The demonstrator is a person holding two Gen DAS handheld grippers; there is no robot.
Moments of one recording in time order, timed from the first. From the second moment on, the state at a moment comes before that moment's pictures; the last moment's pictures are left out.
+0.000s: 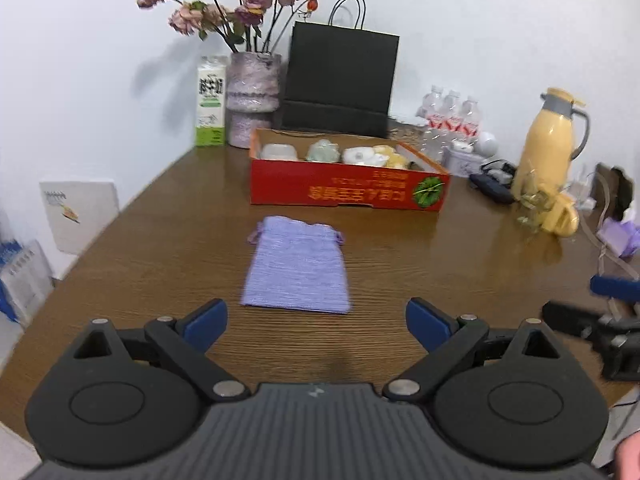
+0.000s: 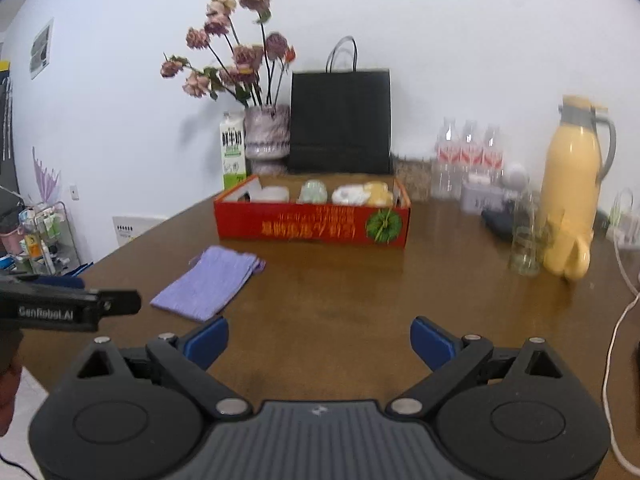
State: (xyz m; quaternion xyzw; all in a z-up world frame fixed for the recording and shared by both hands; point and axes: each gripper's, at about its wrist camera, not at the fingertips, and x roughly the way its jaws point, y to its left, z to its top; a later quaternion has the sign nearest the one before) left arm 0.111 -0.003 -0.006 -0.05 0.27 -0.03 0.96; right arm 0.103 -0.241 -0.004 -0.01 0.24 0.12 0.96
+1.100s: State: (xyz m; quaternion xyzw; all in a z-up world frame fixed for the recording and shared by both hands) left arm 0.203 -0.034 -0.063 0.09 0.32 -0.28 0.90; right arm 0.193 -0.242 -0.035 0.00 0.29 0.12 0.95
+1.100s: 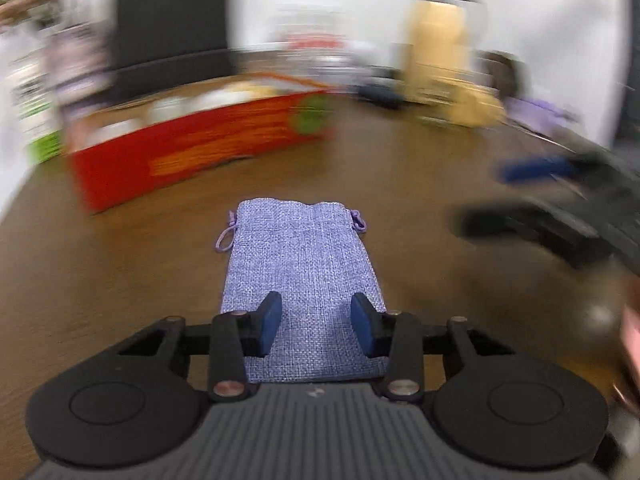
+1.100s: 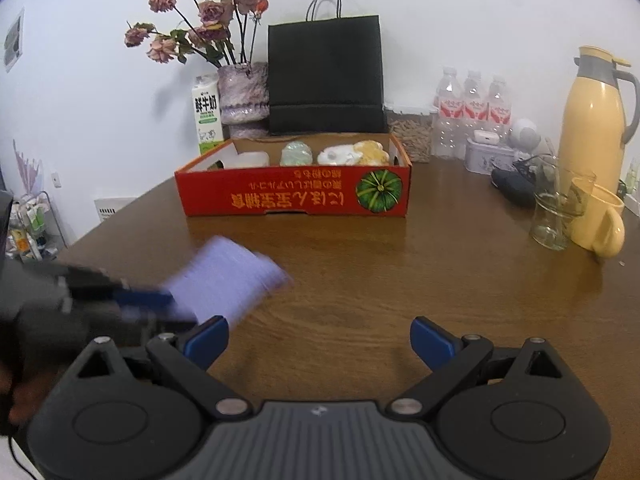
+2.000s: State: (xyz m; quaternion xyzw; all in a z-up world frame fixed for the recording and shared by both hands) left arm 0.161 -0.009 -0.061 -0.09 0.36 -0.16 0.91; right arm 0.195 -0.234 -0.070 0.05 0.32 0.14 0.93
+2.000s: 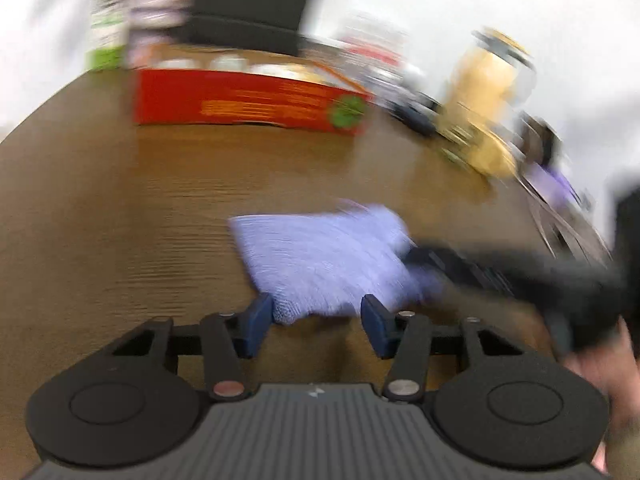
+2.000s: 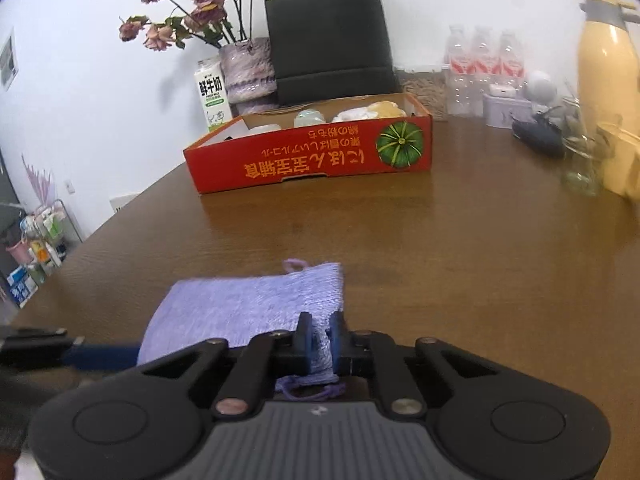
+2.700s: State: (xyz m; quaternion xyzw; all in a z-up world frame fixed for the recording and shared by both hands) left arm 0.179 -0.018 -0.060 -0.10 0.35 -0.10 0.93; right arm 0.185 -0.228 -0.071 0.03 0.31 0.13 0.94
